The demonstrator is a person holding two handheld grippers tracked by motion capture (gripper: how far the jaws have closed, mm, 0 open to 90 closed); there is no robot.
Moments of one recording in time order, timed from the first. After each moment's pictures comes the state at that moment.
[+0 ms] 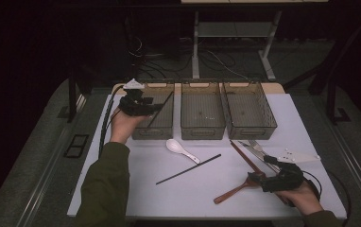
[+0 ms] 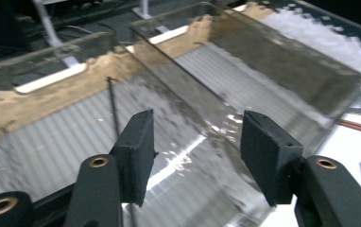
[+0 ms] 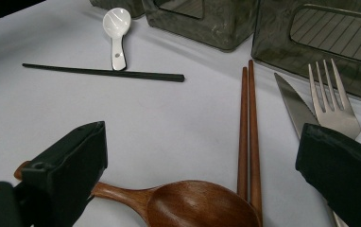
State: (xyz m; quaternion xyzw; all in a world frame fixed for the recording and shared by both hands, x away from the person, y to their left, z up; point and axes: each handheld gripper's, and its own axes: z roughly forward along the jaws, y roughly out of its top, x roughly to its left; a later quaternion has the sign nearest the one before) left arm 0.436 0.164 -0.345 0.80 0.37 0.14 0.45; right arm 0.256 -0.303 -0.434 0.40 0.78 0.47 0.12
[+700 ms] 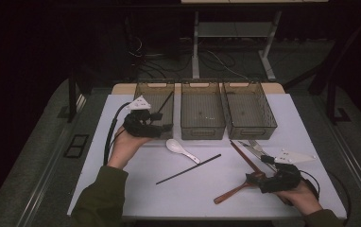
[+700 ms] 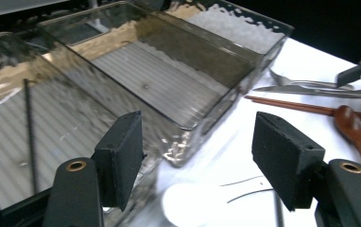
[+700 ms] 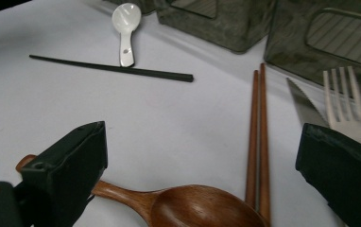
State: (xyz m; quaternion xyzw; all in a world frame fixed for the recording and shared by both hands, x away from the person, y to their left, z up) left arm 0.371 0.139 -0.351 0.81 0.30 0.10 0.49; right arm 0.258 -0.296 -0.436 0.37 0.79 0.47 0.12
